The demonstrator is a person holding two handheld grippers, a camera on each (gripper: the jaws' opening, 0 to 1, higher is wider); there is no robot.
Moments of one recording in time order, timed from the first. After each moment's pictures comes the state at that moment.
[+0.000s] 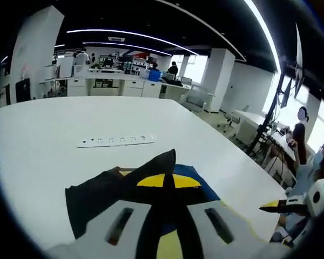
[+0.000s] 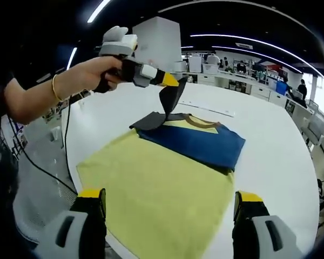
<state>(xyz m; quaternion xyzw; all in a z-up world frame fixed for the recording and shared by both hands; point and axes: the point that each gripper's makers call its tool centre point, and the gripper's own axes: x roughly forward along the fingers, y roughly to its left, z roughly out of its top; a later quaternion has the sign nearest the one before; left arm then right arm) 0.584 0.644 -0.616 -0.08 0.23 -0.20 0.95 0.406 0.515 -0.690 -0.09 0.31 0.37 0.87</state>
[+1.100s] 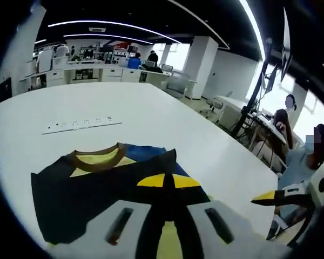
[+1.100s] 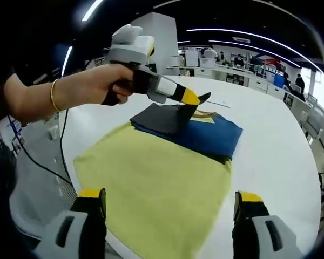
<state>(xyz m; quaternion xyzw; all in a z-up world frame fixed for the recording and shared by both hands) 0.570 0.561 -0.678 -0.07 0.27 -0.28 0.92 0.404 0.500 -0.709 -0.09 0.34 0.35 0.87</state>
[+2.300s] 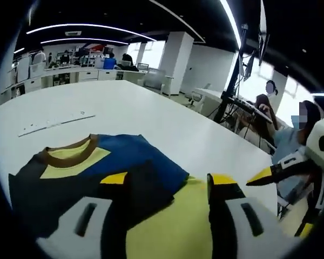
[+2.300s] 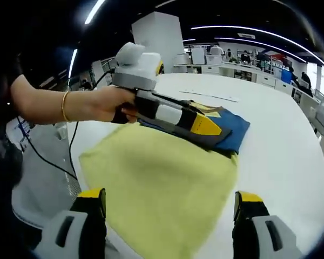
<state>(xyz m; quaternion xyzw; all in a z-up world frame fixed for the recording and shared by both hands) 0.553 0.541 -0.706 -0.03 0.24 -0.36 0.90 0.401 0.498 -0.719 -0.08 0.35 0.40 0.85</state>
